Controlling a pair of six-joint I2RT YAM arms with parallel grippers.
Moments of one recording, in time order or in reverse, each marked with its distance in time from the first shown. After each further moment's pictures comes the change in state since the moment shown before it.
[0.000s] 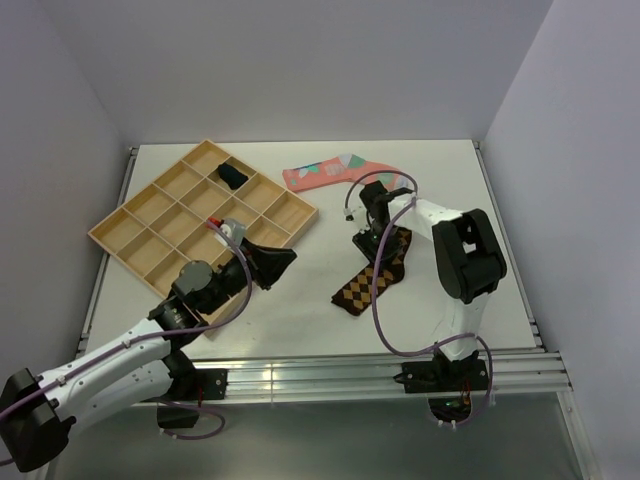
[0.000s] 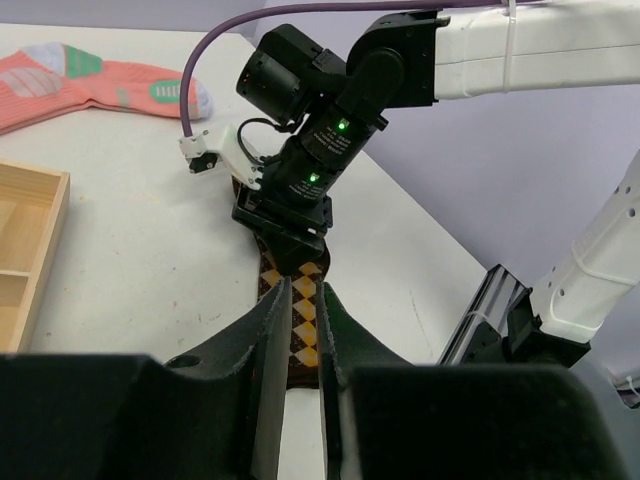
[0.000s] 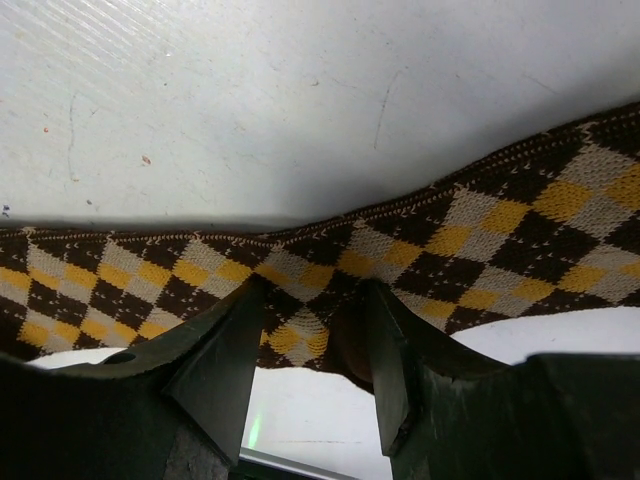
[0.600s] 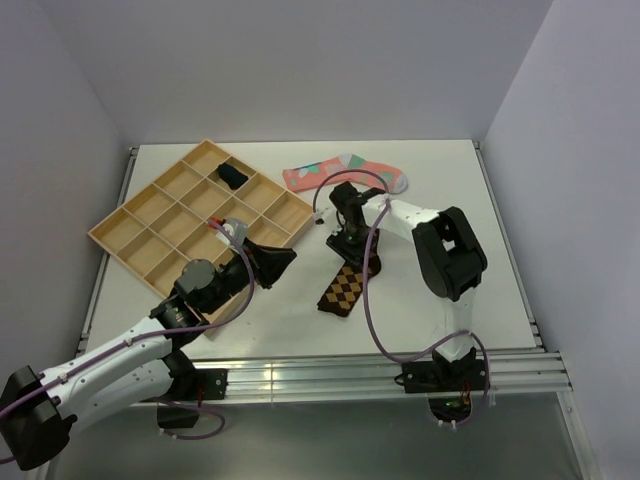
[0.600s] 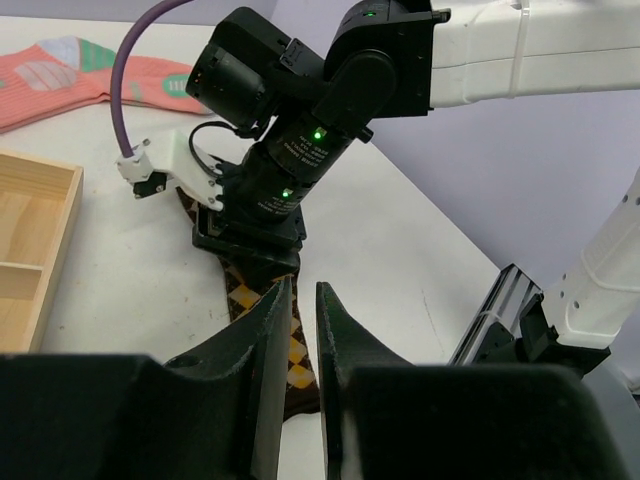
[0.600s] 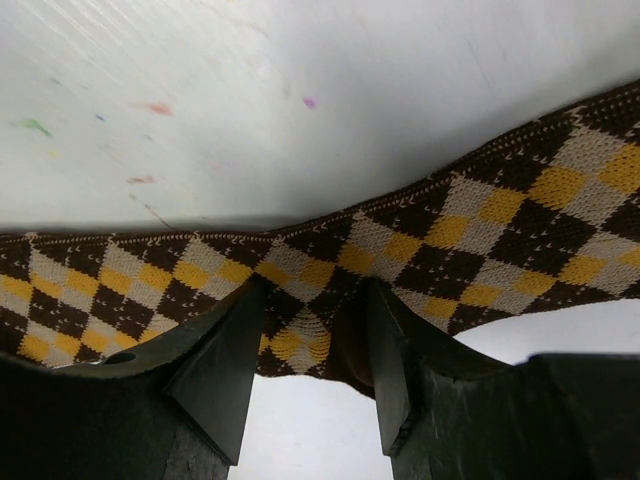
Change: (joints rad) left arm 0.000 0.015 0.005 -0.013 -0.019 0.013; right arm 0.153 0.082 0.121 0.020 -0.012 -0.071
